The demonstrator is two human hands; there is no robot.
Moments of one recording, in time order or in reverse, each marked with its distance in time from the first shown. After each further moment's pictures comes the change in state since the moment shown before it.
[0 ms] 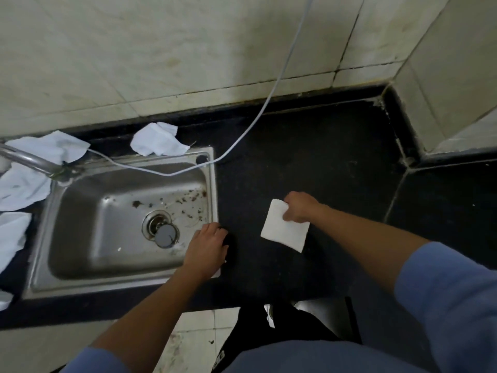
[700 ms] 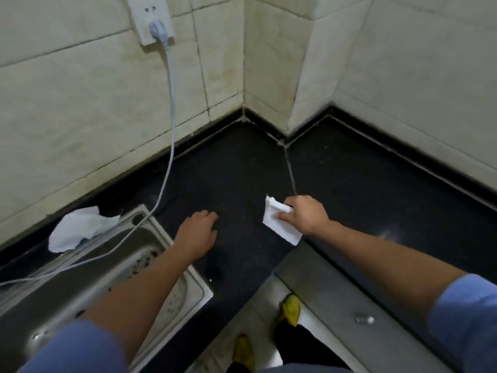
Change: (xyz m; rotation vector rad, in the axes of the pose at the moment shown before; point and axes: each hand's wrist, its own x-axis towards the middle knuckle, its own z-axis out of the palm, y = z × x) left_hand 0.031 0.041 -0.079 0.164 -0.006 0.632; right_hand -0.227 -0.002 0.078 0.390 0.733 0.403
